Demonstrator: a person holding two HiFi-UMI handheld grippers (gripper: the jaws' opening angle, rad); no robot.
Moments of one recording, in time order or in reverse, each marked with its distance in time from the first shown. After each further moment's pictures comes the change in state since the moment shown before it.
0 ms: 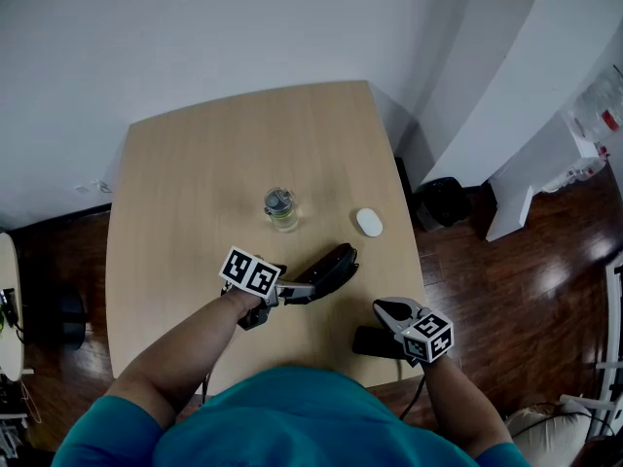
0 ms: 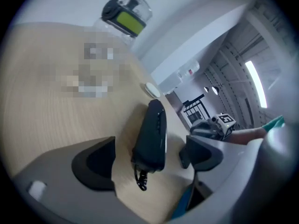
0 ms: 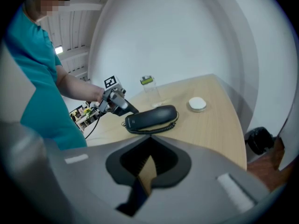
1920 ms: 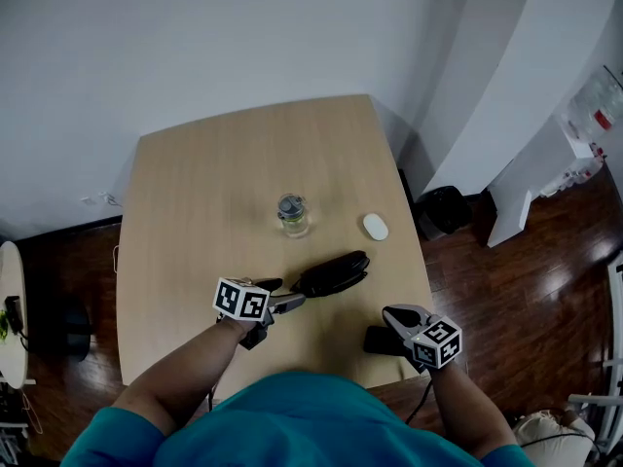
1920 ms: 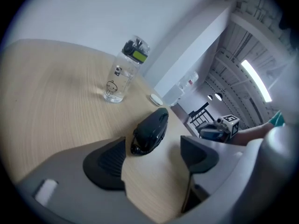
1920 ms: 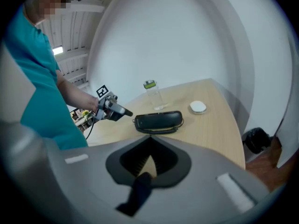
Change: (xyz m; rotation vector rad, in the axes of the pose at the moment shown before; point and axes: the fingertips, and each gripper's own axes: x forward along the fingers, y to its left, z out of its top) left arm -0.042 0.013 -0.024 0.039 -0.201 0.081; right arm -0.014 0.016 0.003 0.000 -0.047 -0.035
